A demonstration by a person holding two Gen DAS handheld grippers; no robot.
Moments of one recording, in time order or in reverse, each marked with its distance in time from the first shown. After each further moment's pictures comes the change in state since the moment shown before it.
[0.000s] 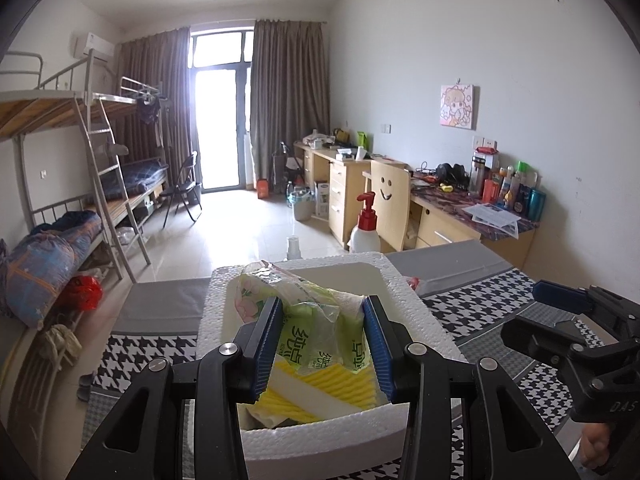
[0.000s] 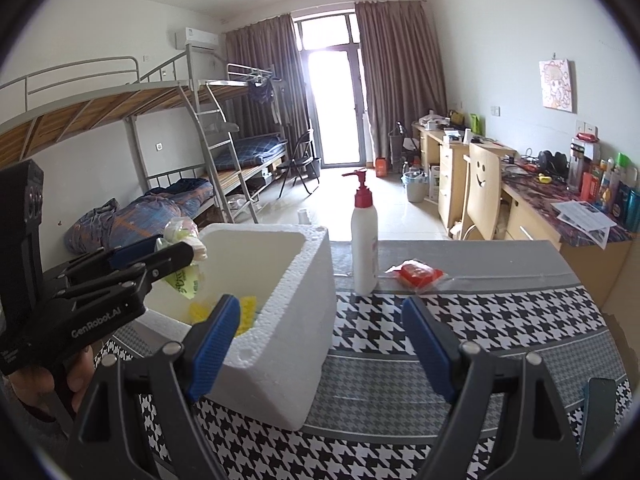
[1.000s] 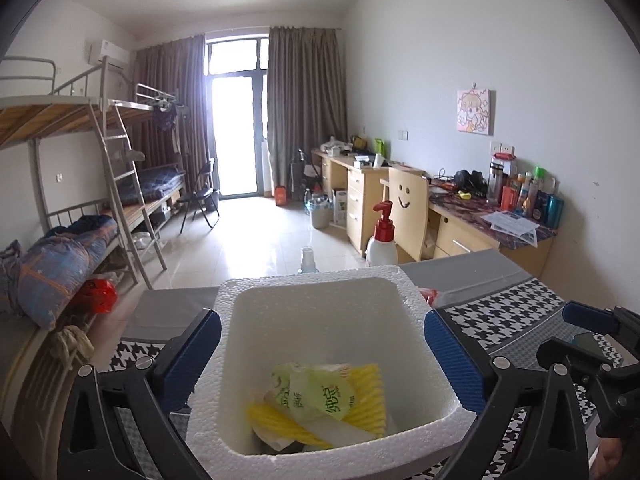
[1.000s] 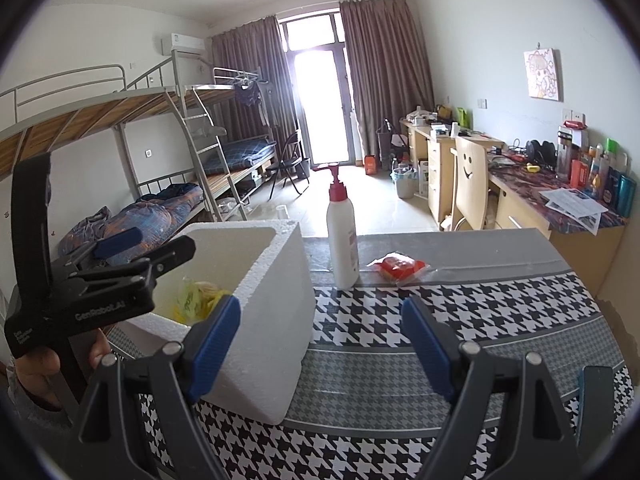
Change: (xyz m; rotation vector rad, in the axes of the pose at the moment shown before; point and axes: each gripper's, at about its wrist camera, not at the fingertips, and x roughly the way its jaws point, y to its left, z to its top) left arm 0.005 -0.004 0.002 -0.012 -0.032 0.076; right arm -0.005 -0.021 -0.008 0.039 -0.003 -0.020
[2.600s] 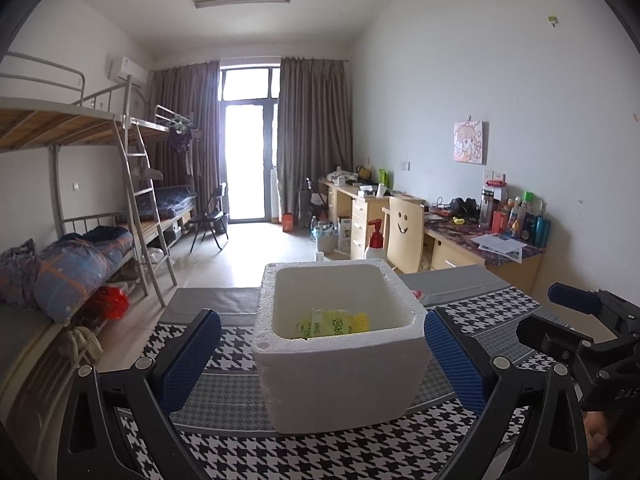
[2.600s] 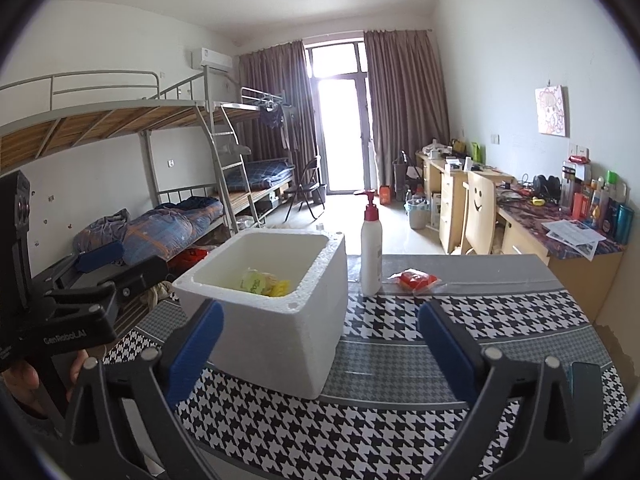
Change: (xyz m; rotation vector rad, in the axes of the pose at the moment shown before) left arm -0.105 0.011 -0.039 -0.022 -0.121 0.011; right arm -0.069 0.046 -0.027 -0.082 -0.114 0.034
